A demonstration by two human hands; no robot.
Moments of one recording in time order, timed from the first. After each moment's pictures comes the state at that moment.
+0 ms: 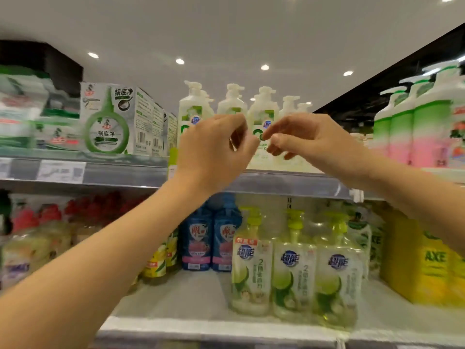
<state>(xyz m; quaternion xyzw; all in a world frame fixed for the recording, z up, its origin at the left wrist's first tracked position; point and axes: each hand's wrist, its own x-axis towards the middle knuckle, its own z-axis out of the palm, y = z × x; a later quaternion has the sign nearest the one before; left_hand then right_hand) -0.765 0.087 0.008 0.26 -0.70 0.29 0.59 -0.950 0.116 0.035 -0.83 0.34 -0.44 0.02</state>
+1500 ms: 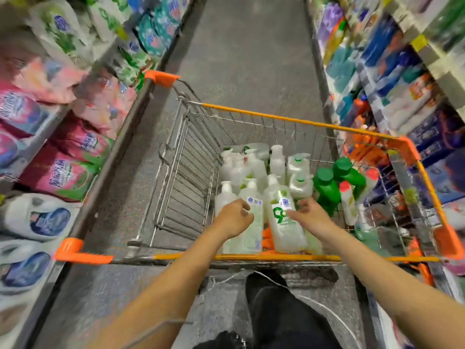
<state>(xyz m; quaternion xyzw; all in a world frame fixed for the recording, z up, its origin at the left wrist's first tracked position) -0.018 0.647 -0.558 0.88 0.05 -0.27 0.39 -0.017 0.440 -0.570 -0.83 0.19 0.23 0.48</state>
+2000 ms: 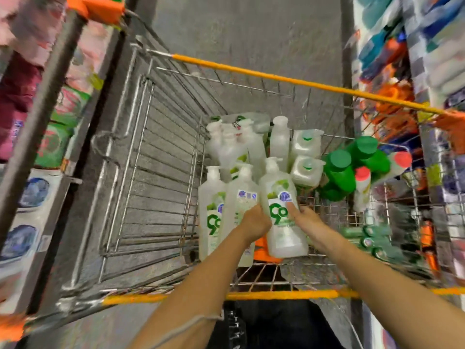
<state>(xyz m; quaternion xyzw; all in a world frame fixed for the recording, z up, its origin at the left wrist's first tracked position) 0.031 0.572 -0.671 0.76 0.16 -0.43 0.47 0.034 0.421 -0.691 -0.71 0.30 0.35 0.53</state>
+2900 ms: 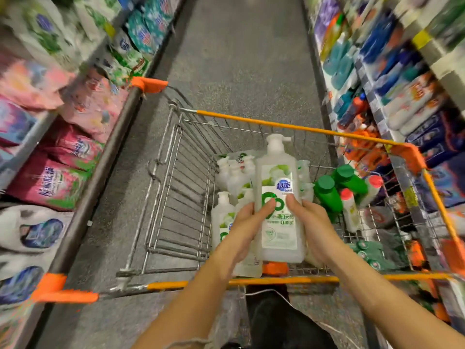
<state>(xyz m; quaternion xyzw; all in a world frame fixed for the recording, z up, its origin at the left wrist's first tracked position) -0.001 0.614 -0.554 0.57 0.14 -0.29 0.76 -0.005 0.463 -0.541 -0.60 0.20 0.16 0.76</state>
